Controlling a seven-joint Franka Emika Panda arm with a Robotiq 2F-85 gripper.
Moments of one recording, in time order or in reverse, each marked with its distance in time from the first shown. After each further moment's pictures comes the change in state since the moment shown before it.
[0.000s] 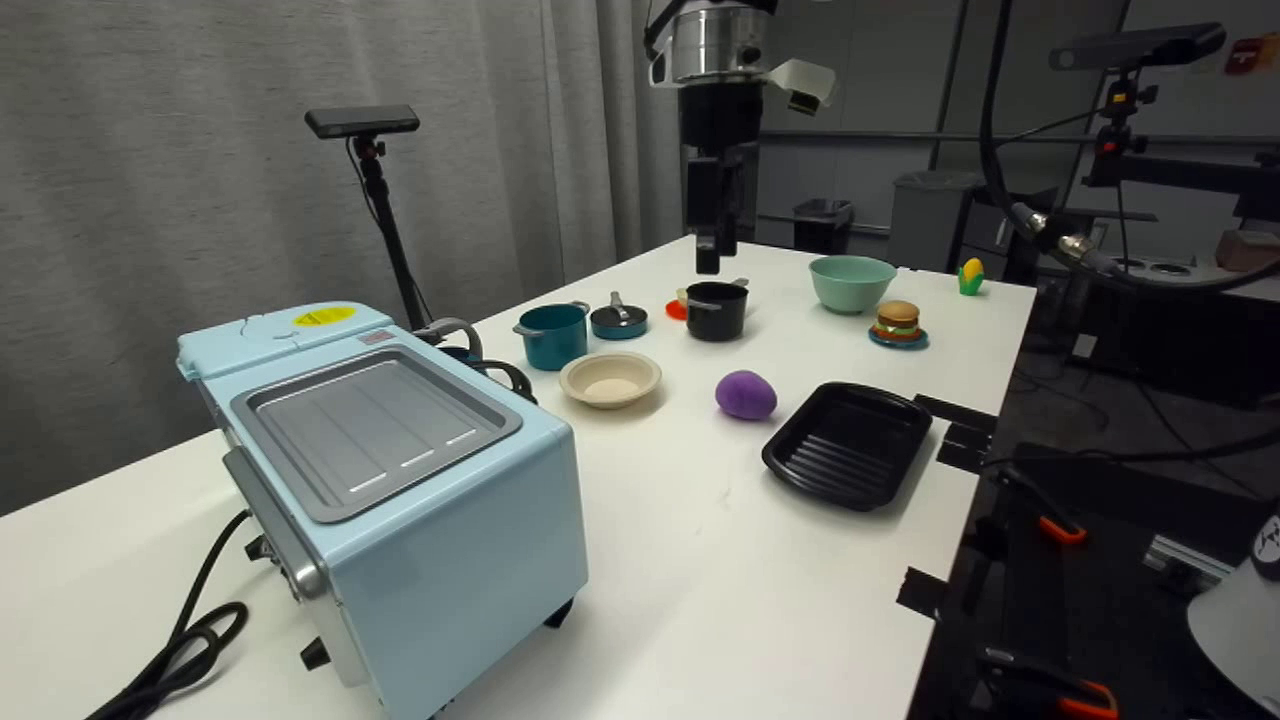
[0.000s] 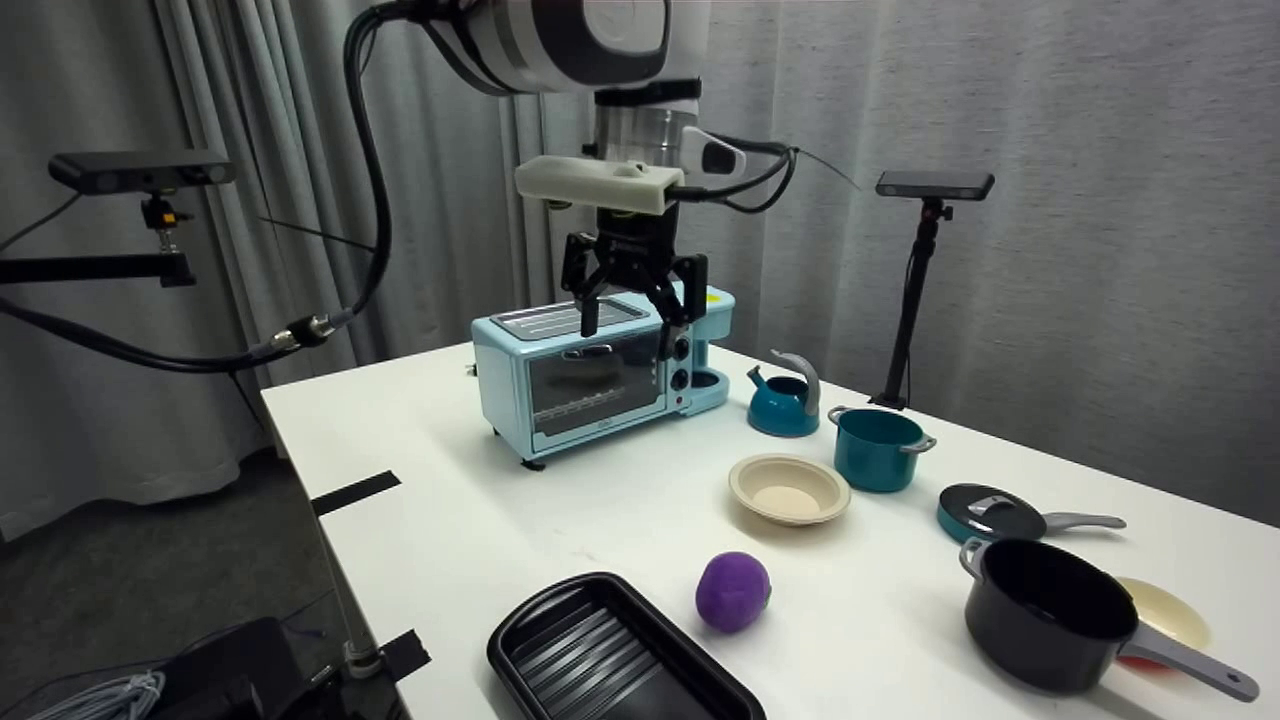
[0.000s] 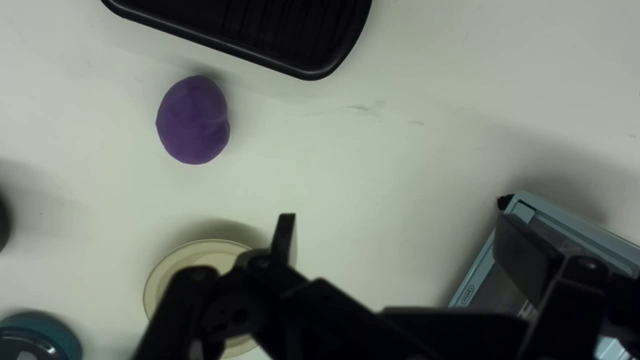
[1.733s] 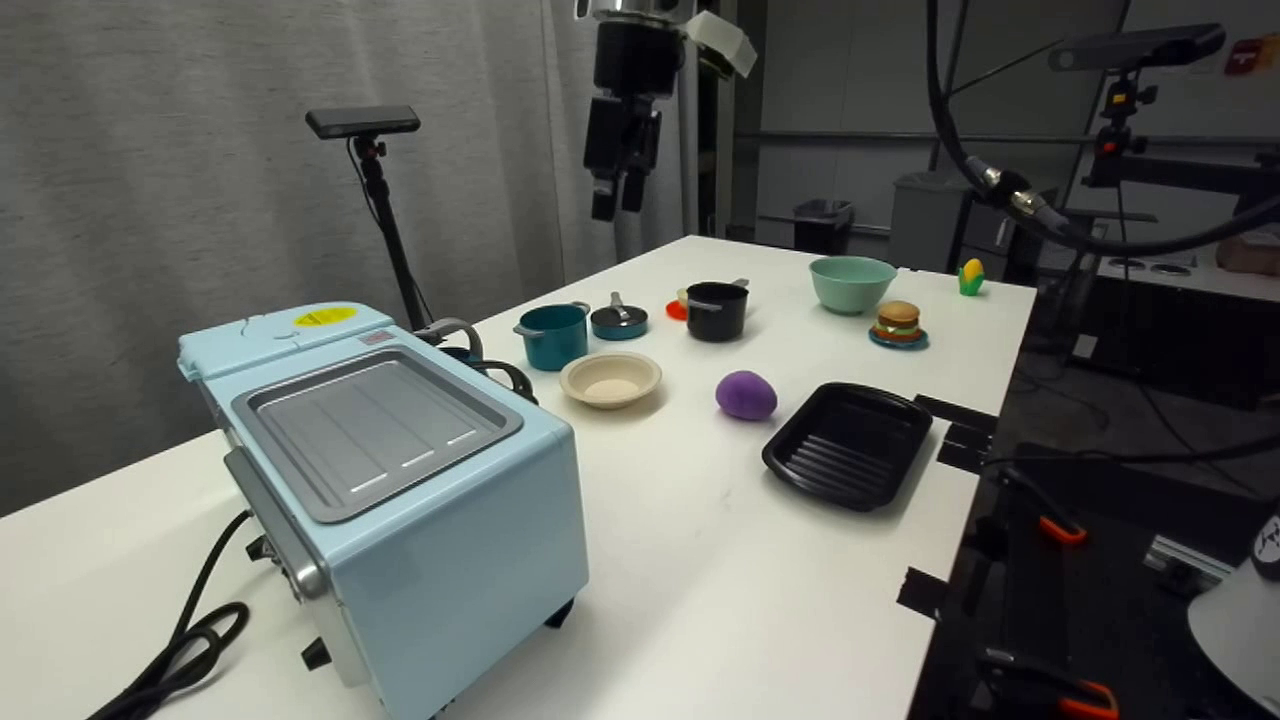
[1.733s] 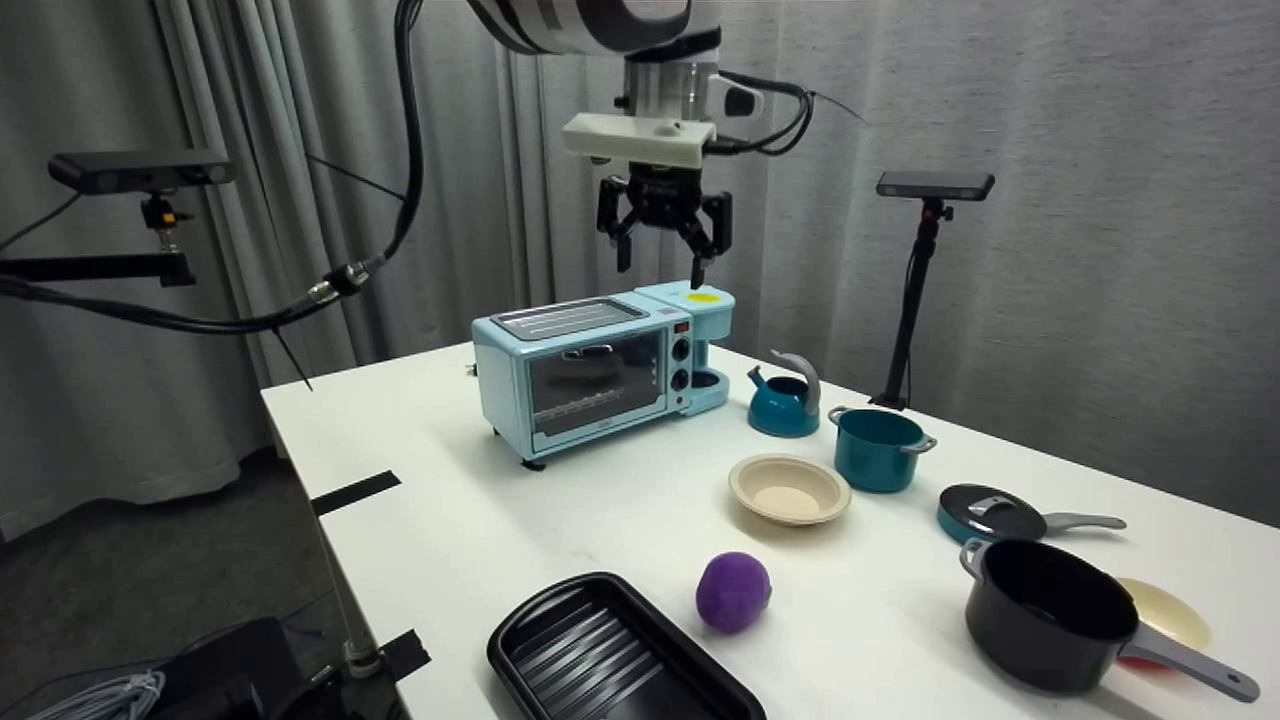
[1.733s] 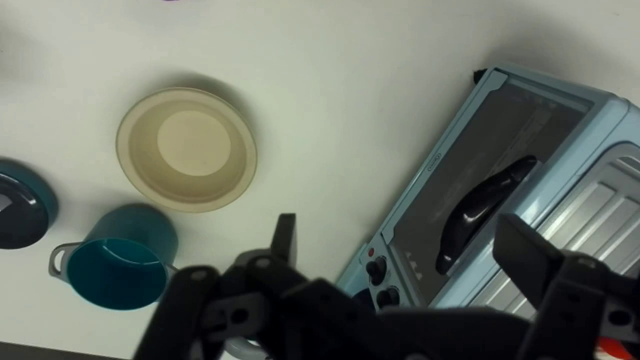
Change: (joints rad) arm -0.017 0.128 0.058 0.246 0.074 0.049 -0.040
